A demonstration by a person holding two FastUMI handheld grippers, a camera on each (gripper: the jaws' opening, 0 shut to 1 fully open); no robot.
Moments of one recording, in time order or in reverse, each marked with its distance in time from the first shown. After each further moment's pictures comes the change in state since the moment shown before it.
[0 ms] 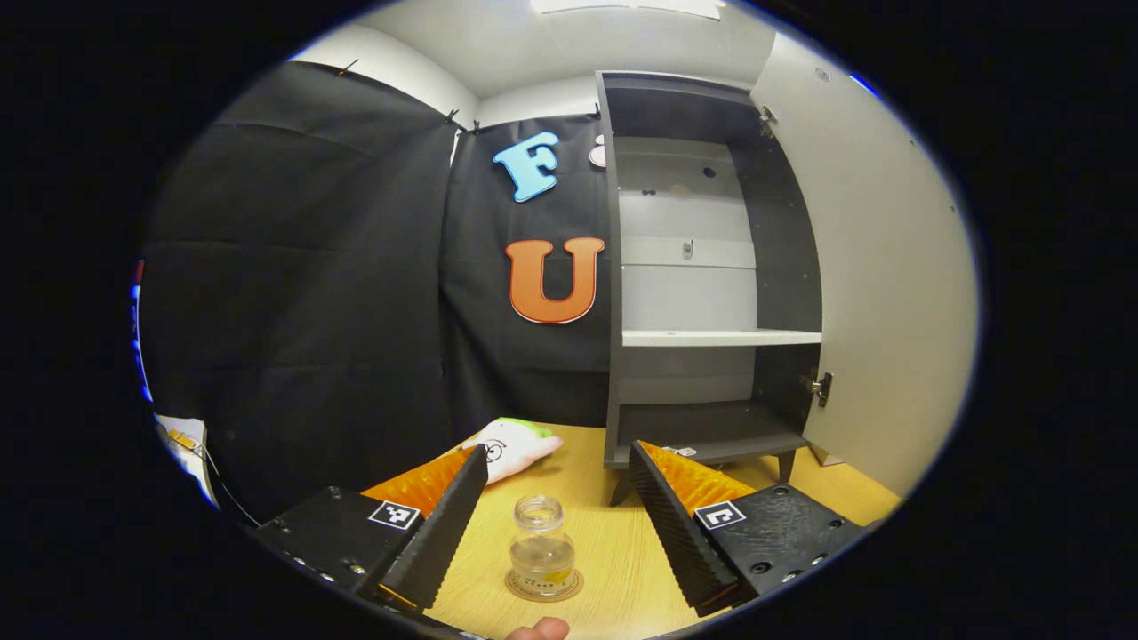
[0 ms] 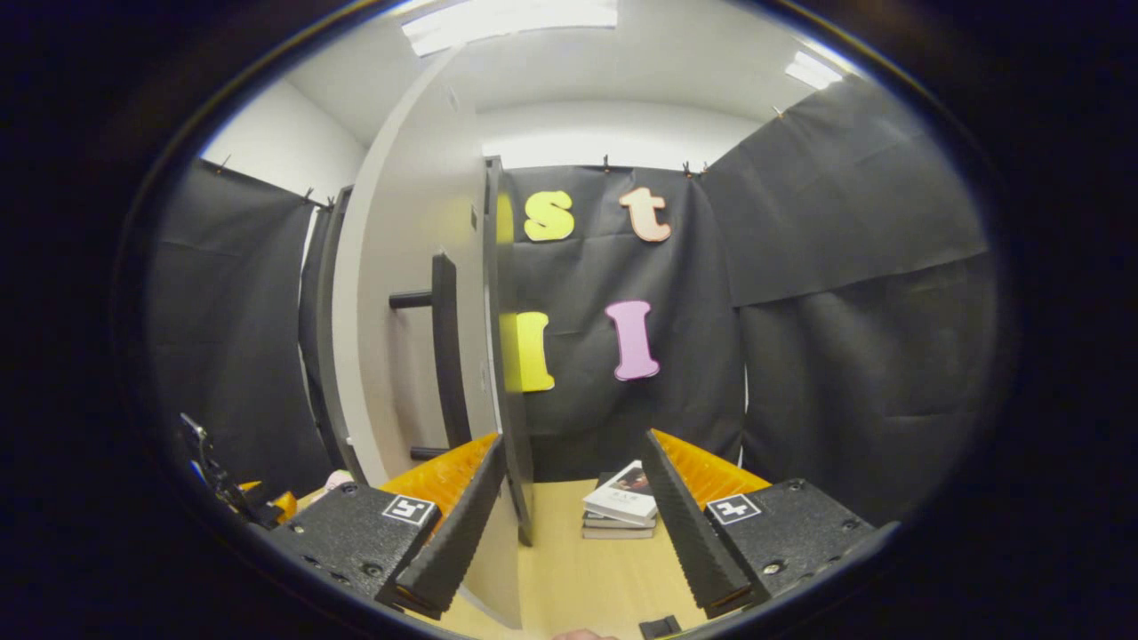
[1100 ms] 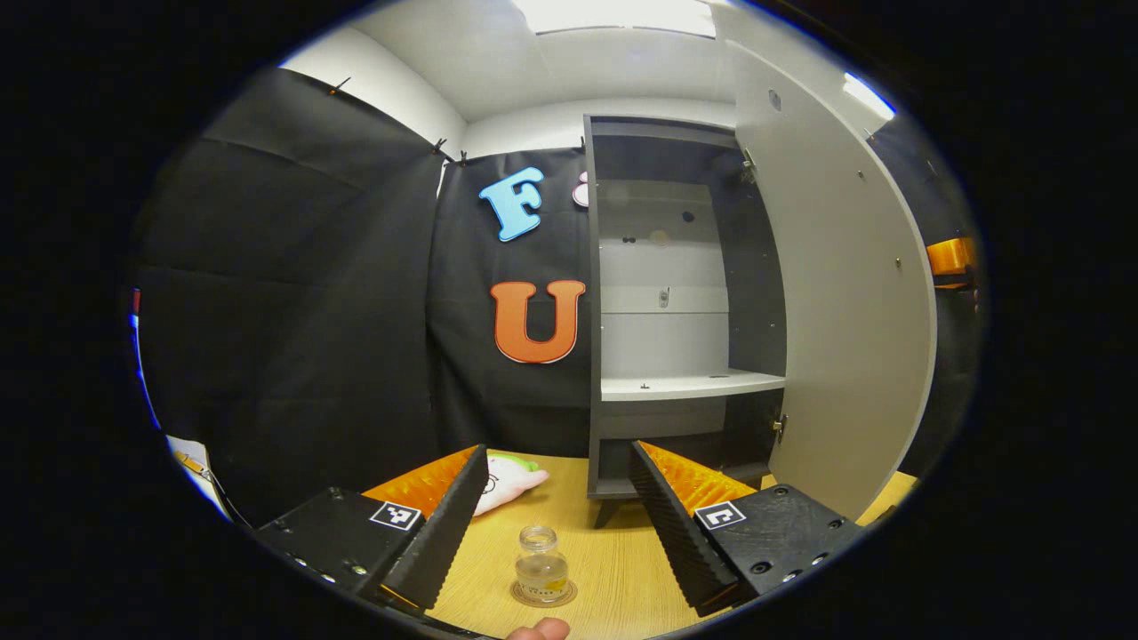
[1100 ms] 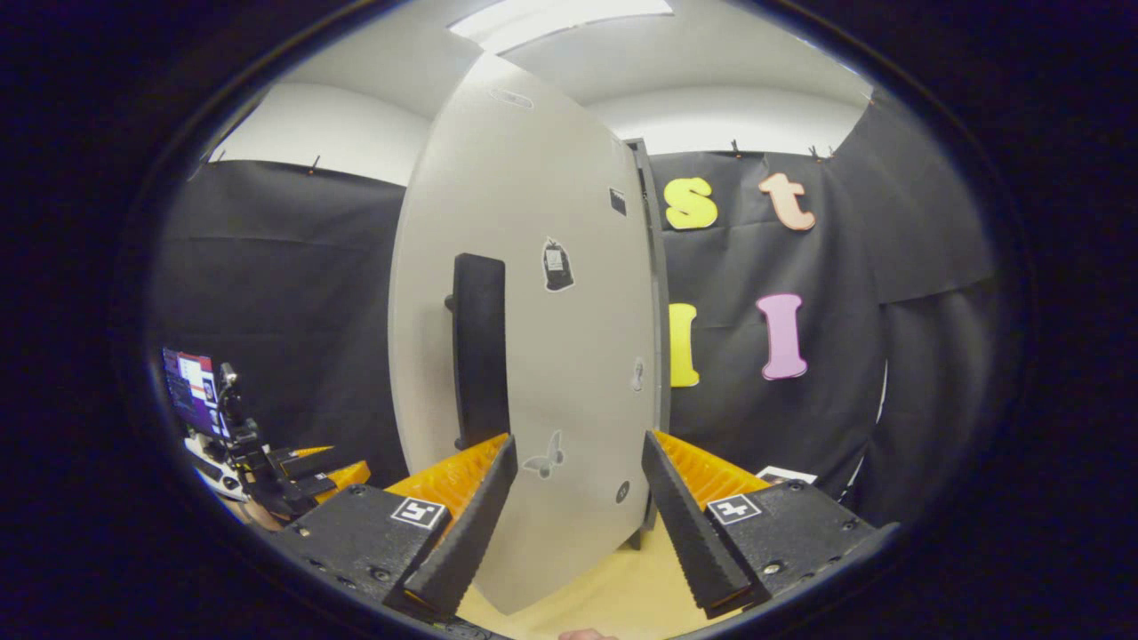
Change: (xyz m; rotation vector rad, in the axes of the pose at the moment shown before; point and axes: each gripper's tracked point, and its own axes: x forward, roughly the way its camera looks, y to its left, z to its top) left arm -0.035 0.005 0.054 0.000 -0.082 -0.070; right arm 0.005 0.130 -0.010 -0.017 0.057 0.466
